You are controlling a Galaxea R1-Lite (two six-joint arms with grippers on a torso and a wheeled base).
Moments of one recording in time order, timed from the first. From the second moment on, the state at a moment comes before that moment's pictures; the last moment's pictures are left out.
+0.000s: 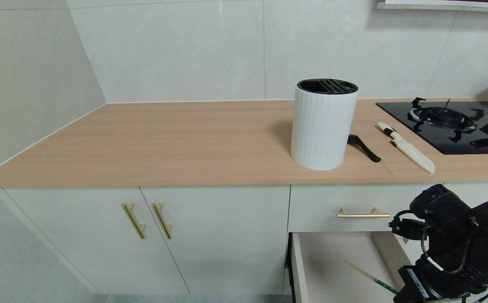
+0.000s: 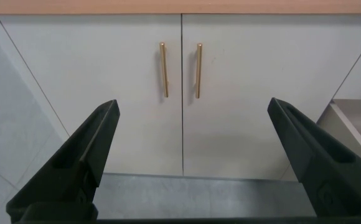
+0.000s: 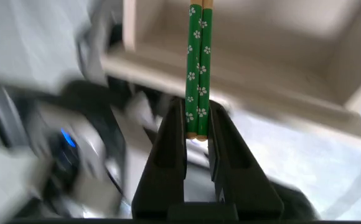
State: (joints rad) left arm 0.01 0.00 0.00 0.00 0.04 -0.01; right arm 0.36 1.69 -0.78 0.41 0.22 0.24
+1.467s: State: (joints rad) left arm 0.01 0.00 0.00 0.00 0.04 -0.01; right arm 0.48 1.77 -0.64 0.01 0.00 0.35
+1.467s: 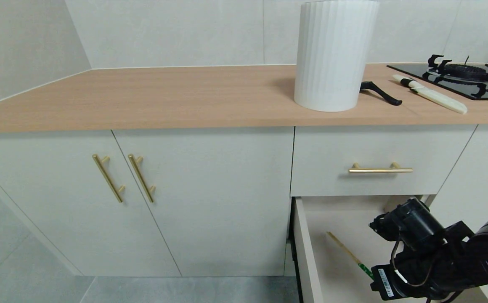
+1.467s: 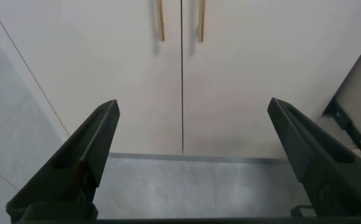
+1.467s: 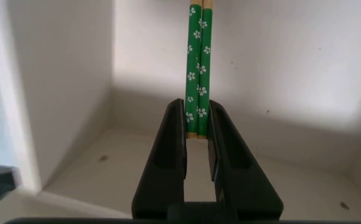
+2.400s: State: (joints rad) left arm 0.01 0.00 0.00 0.00 0.04 -0.01; right arm 0.52 1.97 -0.53 -0.40 -0.07 0.37
